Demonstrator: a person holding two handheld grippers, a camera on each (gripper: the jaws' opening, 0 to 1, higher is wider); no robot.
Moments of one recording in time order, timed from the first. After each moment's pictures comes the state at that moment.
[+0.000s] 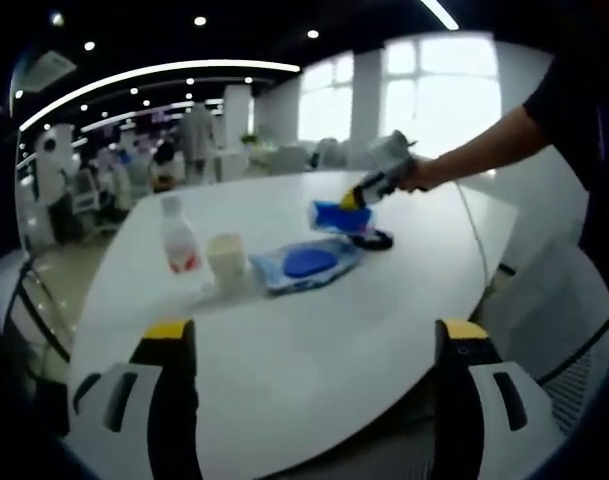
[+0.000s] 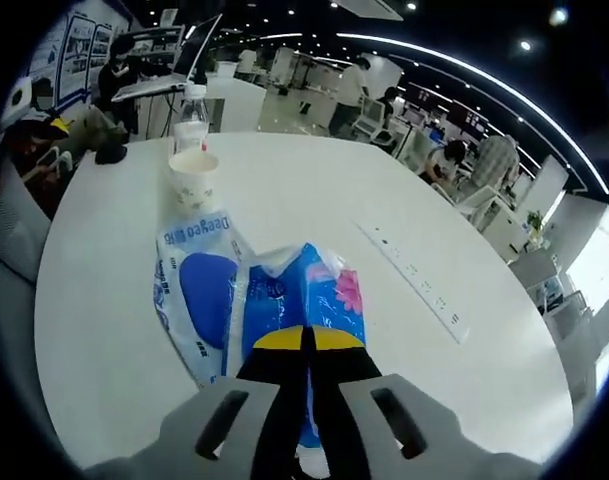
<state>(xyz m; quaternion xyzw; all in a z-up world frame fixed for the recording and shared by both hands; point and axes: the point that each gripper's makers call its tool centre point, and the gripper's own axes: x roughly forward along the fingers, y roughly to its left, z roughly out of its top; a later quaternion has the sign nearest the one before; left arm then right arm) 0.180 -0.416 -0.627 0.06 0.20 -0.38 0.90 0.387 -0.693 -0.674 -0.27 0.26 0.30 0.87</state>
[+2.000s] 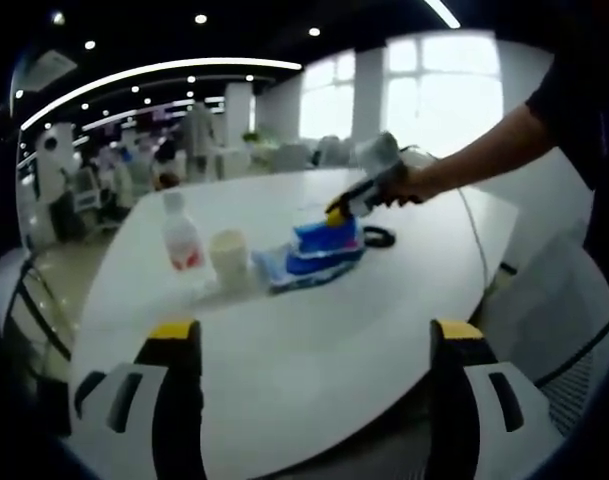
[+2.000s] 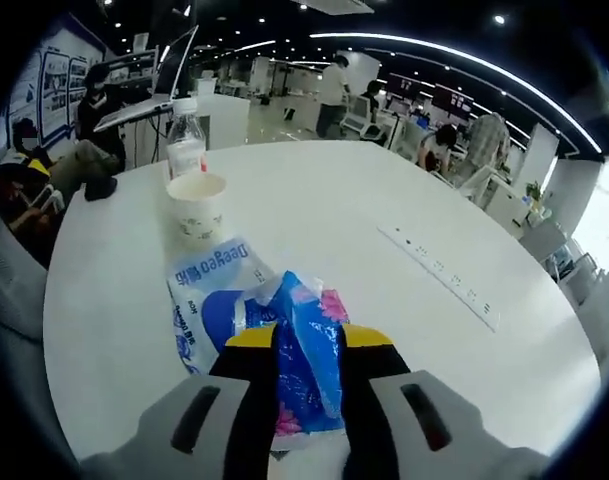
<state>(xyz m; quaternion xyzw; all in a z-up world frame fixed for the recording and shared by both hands) 0.180 -0.413 -0.630 0.06 0.21 -0.38 0.90 0.381 -0.649 -0.685 -0.21 0.27 0.28 0.90</state>
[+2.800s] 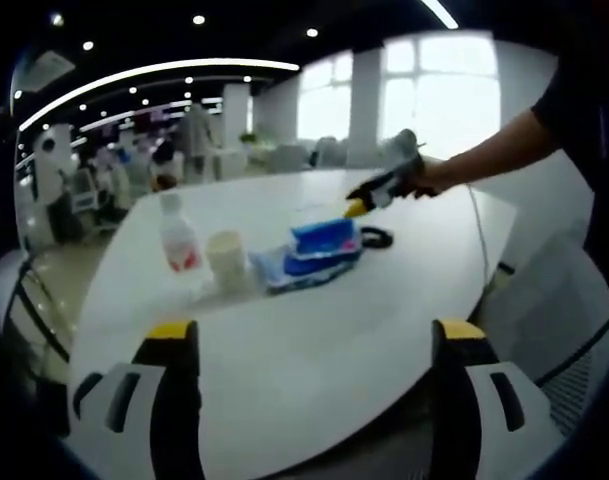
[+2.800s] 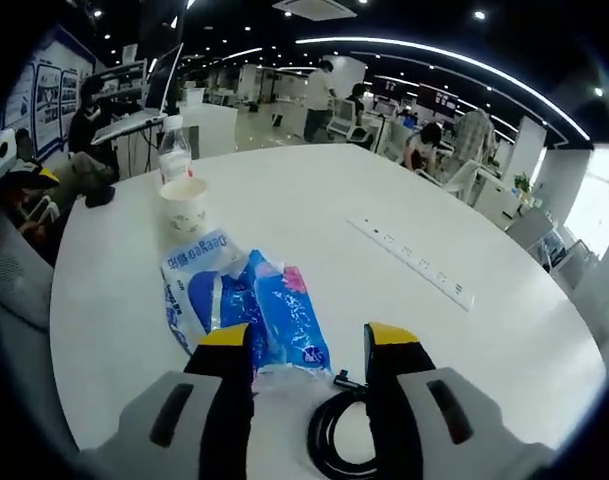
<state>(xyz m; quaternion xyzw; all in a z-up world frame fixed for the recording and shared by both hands) 0.179 -0.414 -0.629 0.06 0.20 -0.38 0.90 0.366 -0.706 -0.671 -0.19 0.27 0.26 0.91</state>
